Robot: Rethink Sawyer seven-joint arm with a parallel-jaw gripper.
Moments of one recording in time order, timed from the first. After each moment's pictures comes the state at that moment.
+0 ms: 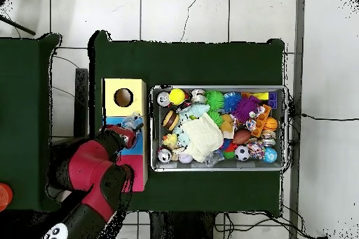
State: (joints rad) arm 0.74 -0.23 -0.80 1.62 0.55 0.19 1.89
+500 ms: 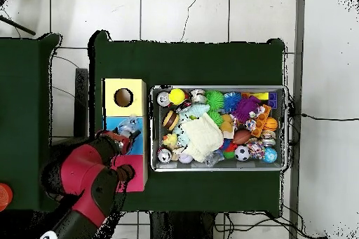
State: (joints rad) arm 0.78 -0.23 -0.82 1.62 0.57 0.29 1.89
